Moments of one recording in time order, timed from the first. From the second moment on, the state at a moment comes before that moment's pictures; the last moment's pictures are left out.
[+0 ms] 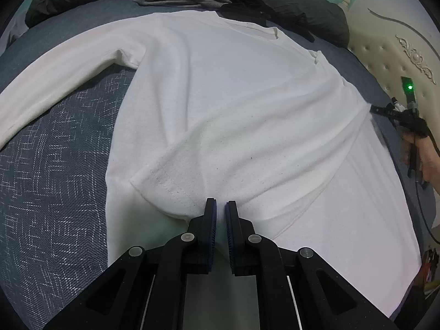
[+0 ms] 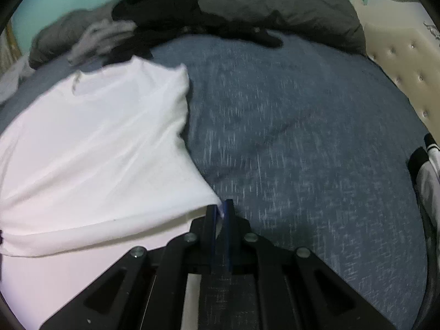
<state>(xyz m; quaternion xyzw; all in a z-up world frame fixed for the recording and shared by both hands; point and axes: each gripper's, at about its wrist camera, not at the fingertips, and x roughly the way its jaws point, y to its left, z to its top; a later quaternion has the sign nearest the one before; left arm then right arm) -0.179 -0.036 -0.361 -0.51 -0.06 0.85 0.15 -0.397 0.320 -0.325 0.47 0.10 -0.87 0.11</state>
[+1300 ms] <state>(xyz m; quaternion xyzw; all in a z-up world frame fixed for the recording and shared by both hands) -0.175 -0.033 -0.359 -0.50 -0.05 0.85 0.15 -0.580 0.229 -0.299 0.52 0.04 -0.85 0.11</state>
